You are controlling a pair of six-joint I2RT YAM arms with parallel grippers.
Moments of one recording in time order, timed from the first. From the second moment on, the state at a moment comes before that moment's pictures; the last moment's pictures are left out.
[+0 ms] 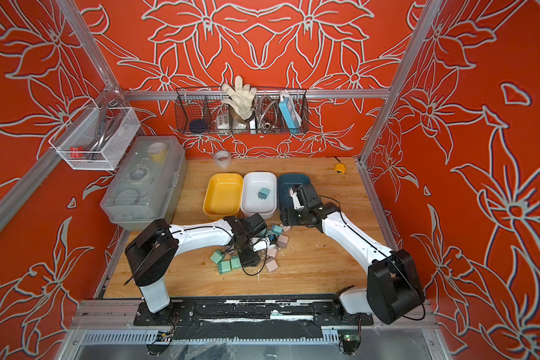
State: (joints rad) left arm -0.86 1.82 1.14 -0.71 0.15 0.34; right arm 0.46 1.36 0.96 -0.56 -0.14 0.32
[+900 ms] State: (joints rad) left arm -0.86 1.62 1.10 -0.80 0.15 0.36; right arm 0.46 1.40 1.05 -0.56 -0.16 0.31
